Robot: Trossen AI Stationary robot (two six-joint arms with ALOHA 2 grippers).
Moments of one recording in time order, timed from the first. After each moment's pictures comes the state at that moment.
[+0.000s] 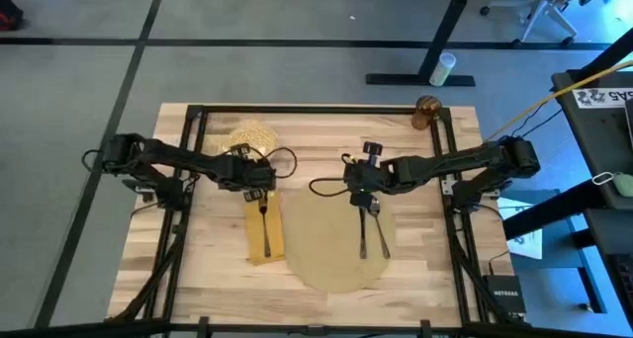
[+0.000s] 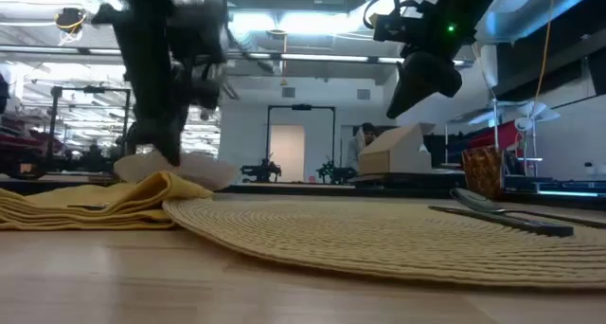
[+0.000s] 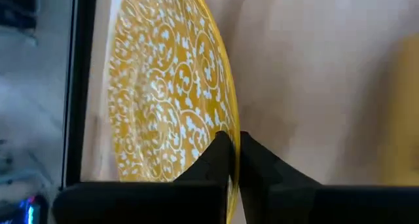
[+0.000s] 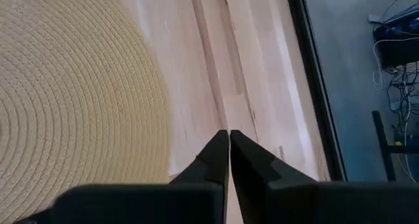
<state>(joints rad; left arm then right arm) -0.01 1.48 0.85 -0.77 -0.63 -0.15 0.07 1.51 1.04 -0.63 0.57 0.02</state>
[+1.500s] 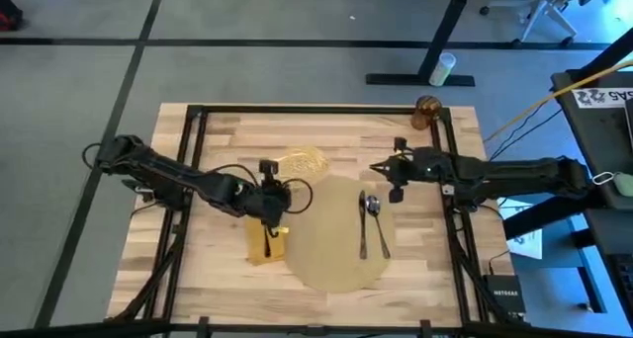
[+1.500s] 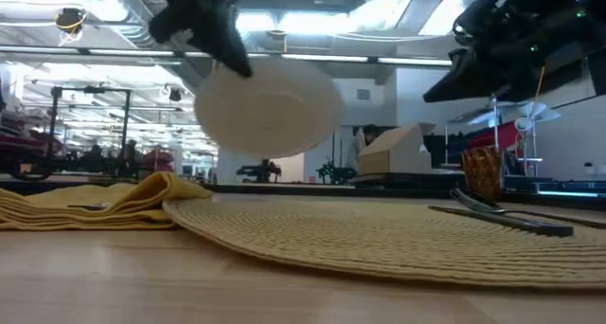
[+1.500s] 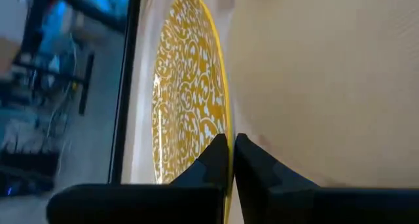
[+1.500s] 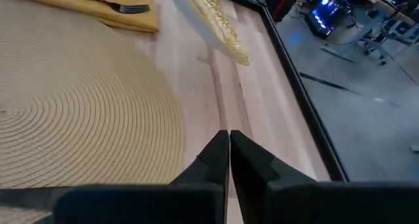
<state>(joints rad) -0.32 1.48 1.11 -0.58 -0.73 0.14 -0.14 0.82 0.40 -0.04 0.12 -0.39</state>
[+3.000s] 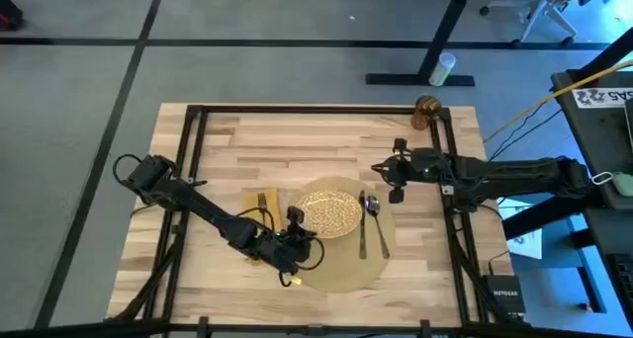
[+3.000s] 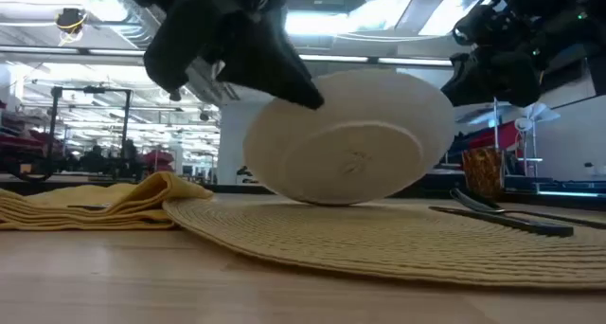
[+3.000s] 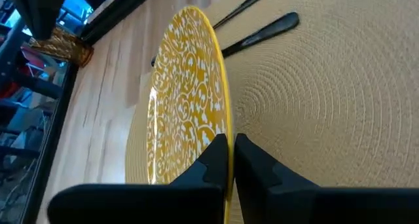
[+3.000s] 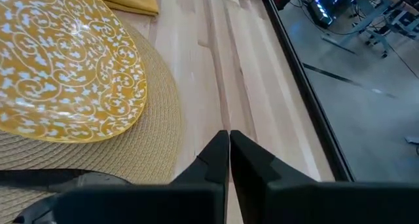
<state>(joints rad) -0.49 1.82 1.11 -0.06 -0.72 0.17 -0.14 0.82 0.40 -0.08 0.15 -0.40</state>
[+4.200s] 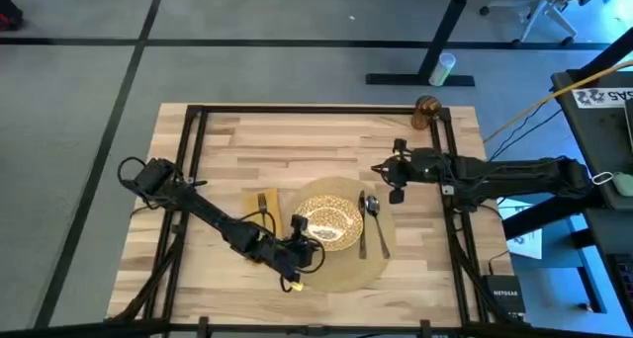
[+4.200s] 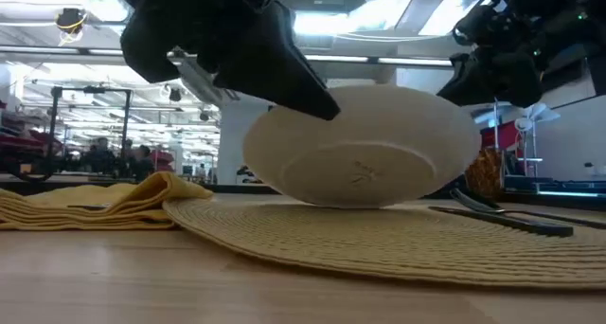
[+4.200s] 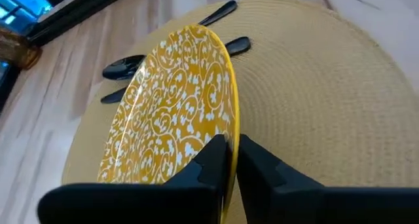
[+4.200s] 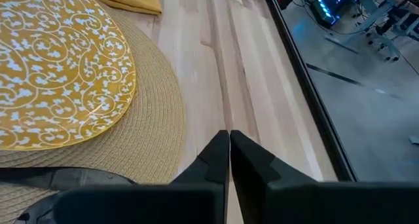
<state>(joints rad) -0.50 1.86 1.11 0.03 -0.57 0.10 -0.14 0.82 0.40 -0.09 0.14 -0.40</state>
